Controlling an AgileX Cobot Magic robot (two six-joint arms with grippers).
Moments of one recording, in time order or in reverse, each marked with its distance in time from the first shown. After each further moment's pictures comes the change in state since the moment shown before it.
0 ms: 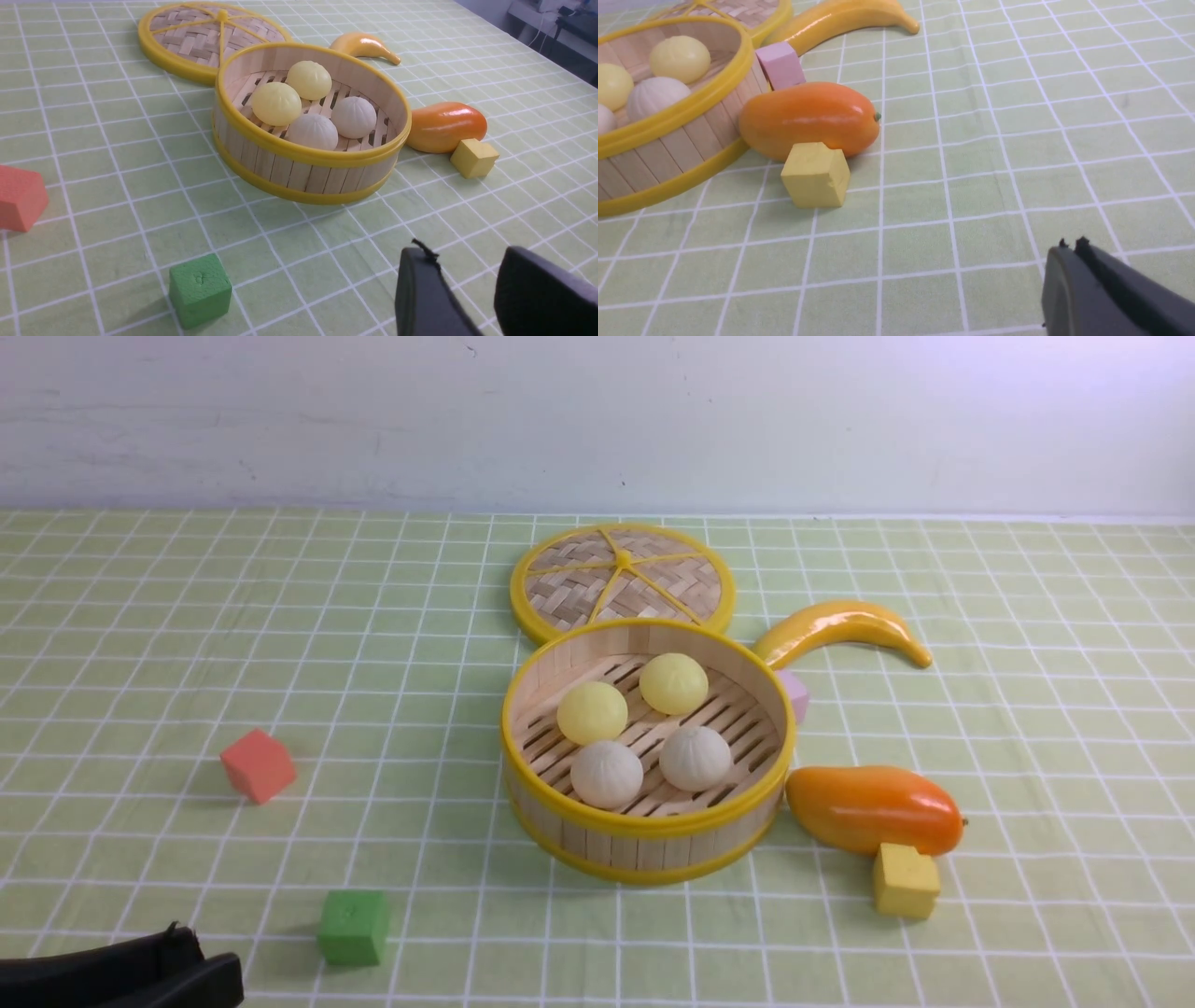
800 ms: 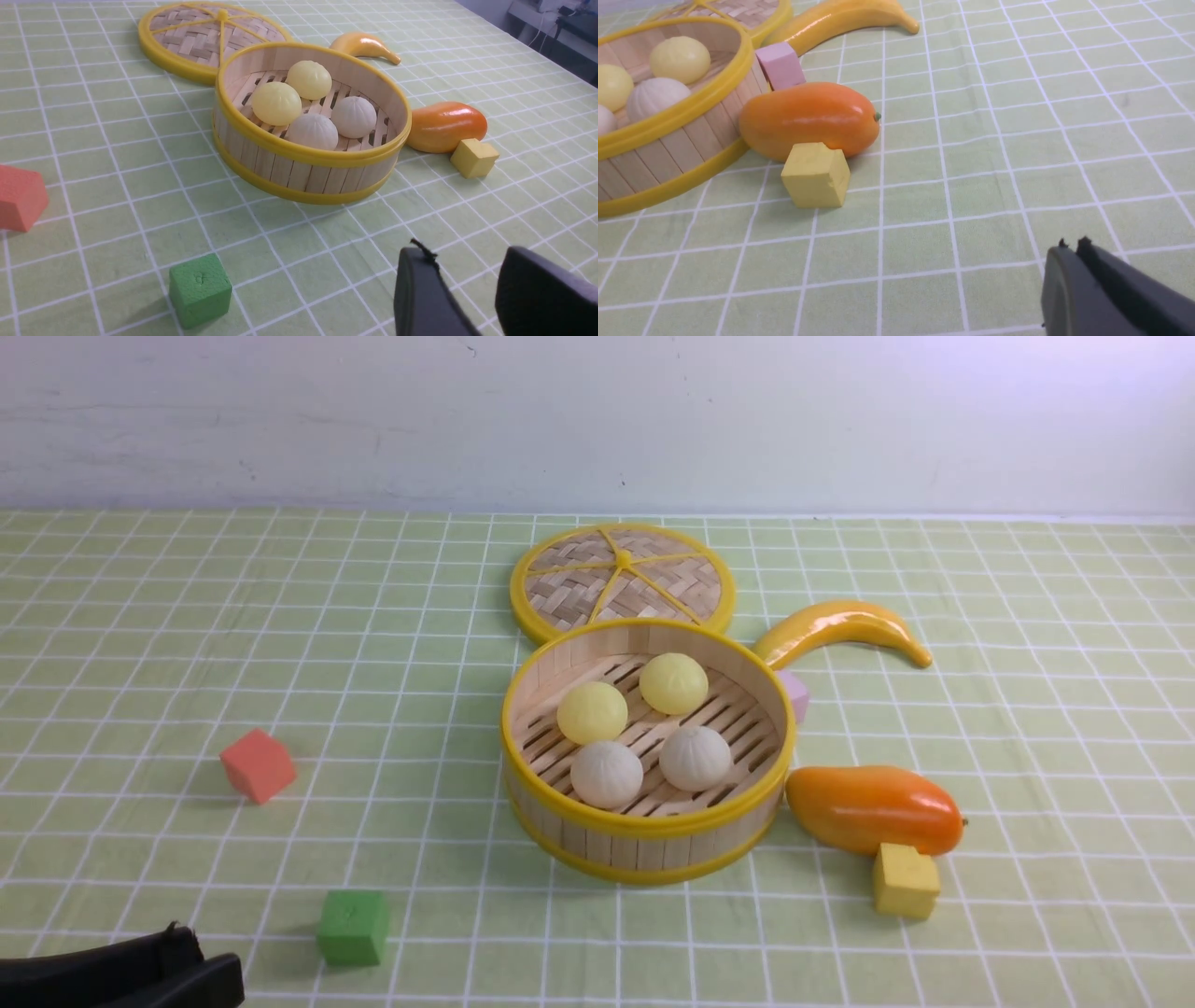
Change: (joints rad) right arm 0.000 0.000 0.000 0.001 0.000 0.002; left arm 0.000 0.000 0.000 0.000 0.000 0.000
